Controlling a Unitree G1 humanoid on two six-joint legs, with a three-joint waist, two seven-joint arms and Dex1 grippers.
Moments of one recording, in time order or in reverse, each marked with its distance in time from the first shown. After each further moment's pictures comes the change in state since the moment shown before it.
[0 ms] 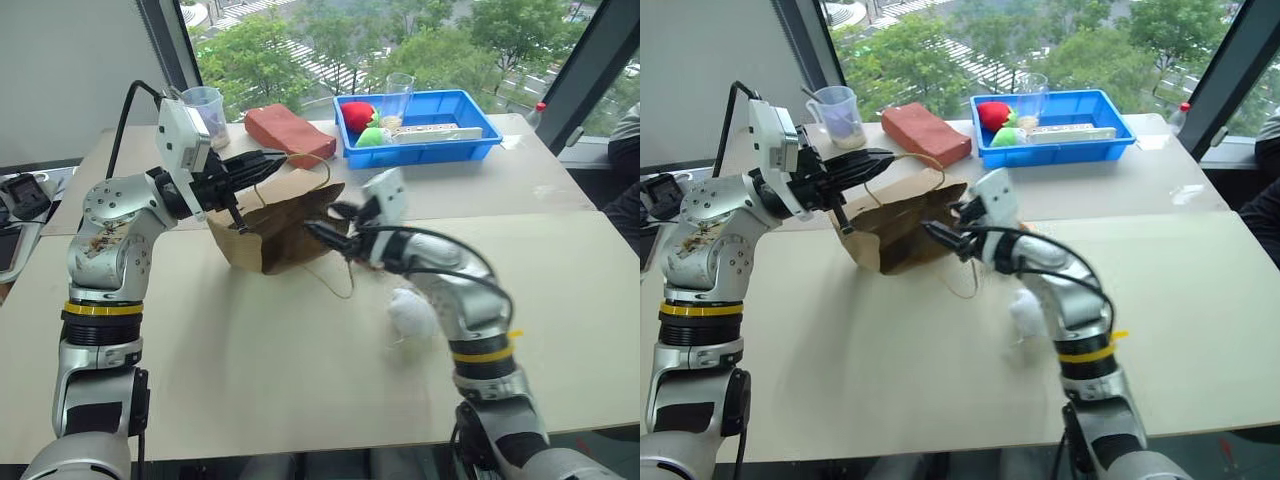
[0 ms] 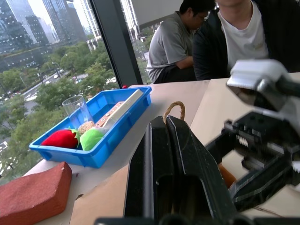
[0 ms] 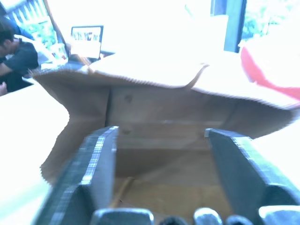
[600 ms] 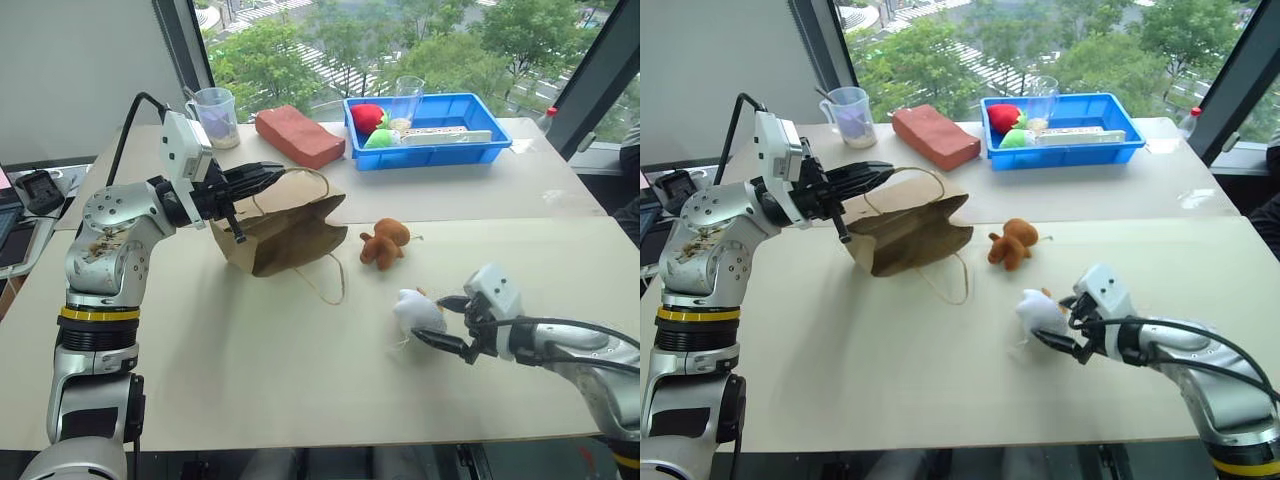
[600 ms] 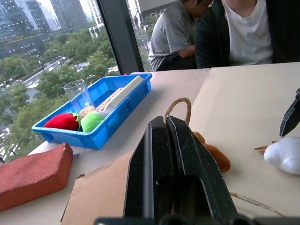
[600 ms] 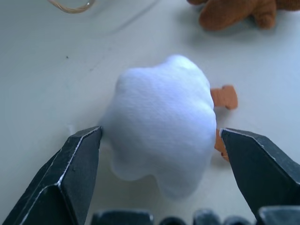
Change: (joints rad) left arm 0.030 0.017 -0.008 -0.010 -0.001 0.017 -0.016; right arm 0.597 -0.520 -0.105 -0.223 0.053 0.076 0.171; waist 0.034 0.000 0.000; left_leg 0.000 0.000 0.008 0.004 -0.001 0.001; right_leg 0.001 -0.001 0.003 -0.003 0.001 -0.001
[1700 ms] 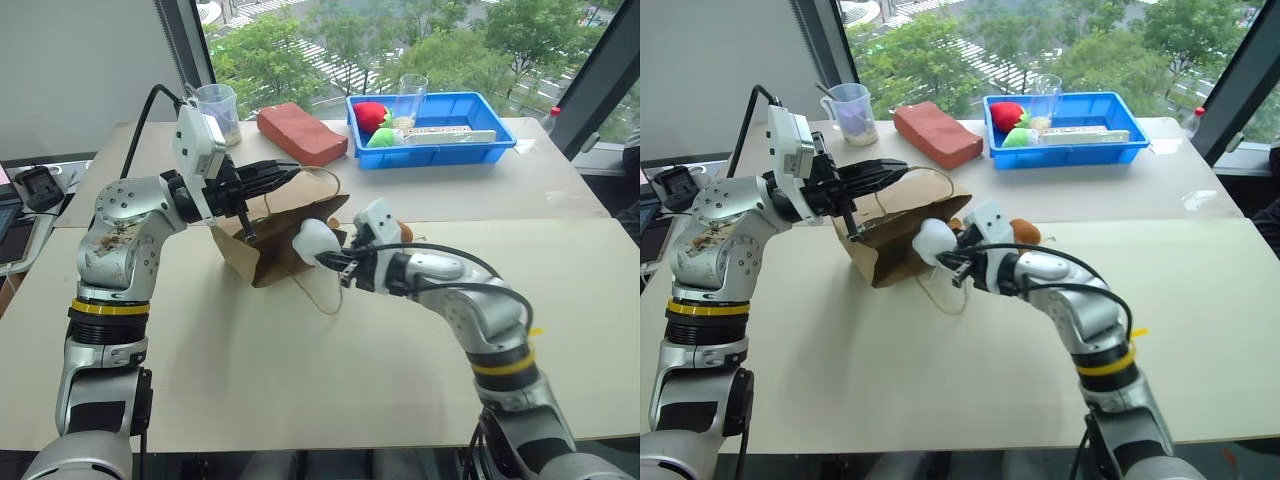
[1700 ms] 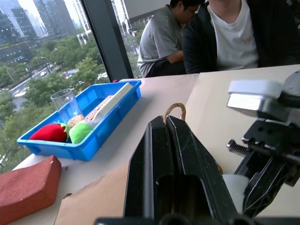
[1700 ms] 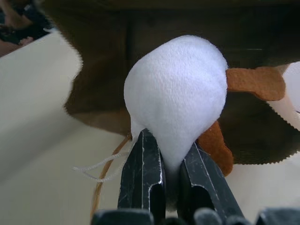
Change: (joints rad) left arm -0.039 -0.036 -0.029 -0.016 -0.003 0.008 -0.016; right arm -0.629 0.554 0.281 0.324 -0.016 0.096 -0.273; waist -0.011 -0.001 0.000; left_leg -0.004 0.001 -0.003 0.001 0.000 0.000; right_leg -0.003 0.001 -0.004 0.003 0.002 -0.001
